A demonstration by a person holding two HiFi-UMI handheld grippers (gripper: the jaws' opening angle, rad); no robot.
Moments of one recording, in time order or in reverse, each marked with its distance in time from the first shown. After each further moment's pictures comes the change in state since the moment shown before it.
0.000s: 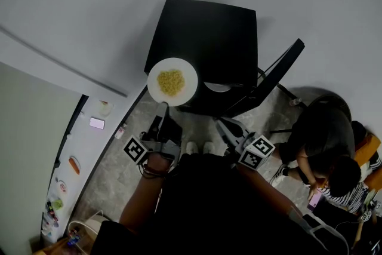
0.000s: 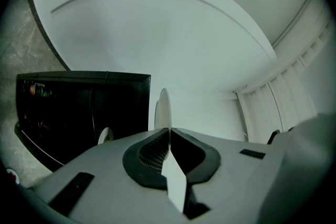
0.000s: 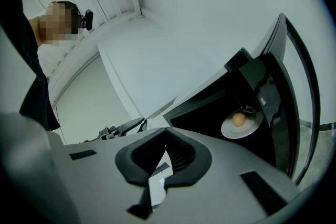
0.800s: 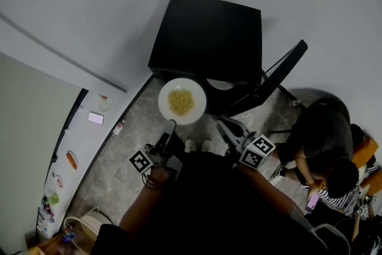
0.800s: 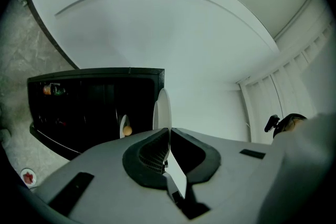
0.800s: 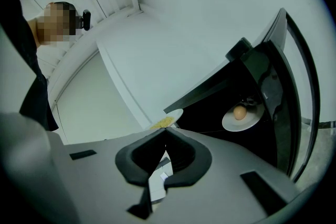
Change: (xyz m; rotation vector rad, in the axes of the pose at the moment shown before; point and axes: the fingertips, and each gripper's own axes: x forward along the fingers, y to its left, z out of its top) left arm -0.062 0.031 -0.031 0.013 0.096 0.049; right arm 0.000 0.003 -0.016 0.011 0.050 0.002
